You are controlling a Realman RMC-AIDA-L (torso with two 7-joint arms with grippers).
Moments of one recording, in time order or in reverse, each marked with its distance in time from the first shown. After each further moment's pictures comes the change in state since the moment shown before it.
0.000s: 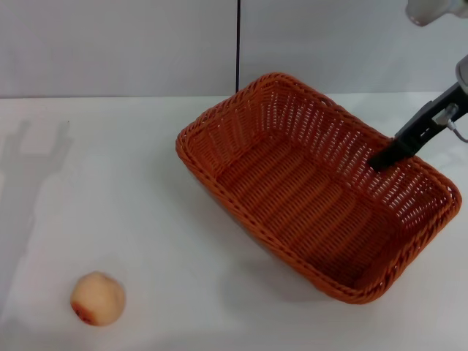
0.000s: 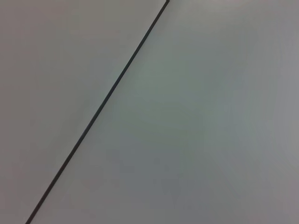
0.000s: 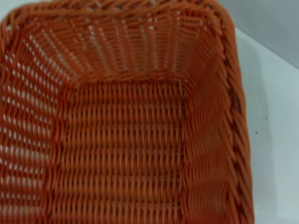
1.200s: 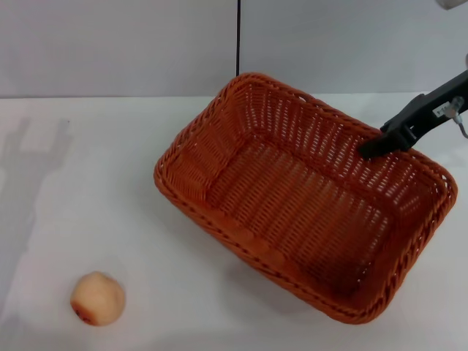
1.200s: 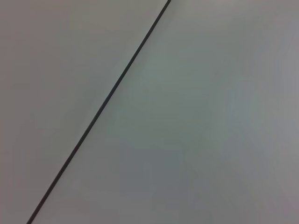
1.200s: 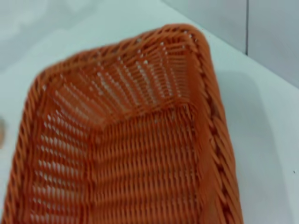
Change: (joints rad) left arm -0.011 0.000 -0.001 -0.002 -0.006 0.034 -0.003; right arm -0.044 -0.019 0.108 -0.036 0.158 -0.077 -0.108
